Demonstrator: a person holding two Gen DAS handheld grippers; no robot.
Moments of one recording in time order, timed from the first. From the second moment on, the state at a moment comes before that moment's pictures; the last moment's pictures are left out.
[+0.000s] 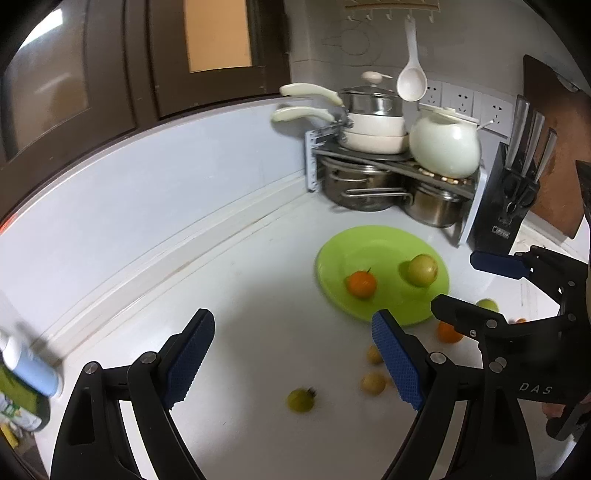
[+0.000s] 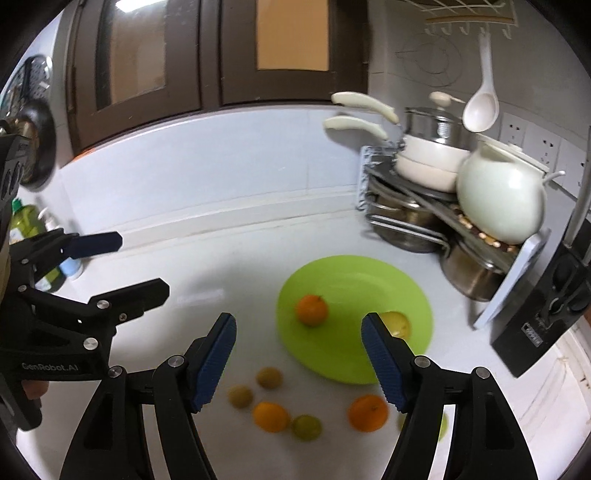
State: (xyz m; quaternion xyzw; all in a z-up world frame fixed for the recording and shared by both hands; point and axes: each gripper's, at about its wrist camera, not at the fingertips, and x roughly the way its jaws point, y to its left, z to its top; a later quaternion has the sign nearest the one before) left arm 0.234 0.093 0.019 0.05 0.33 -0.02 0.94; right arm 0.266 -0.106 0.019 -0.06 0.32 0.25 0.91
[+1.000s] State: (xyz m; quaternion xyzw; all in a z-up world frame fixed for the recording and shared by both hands) left arm 0.204 0.108 -0.078 0.11 0.36 -0.02 0.93; right arm 0.231 -0.050 -0.062 -0.18 0.37 0.29 0.86
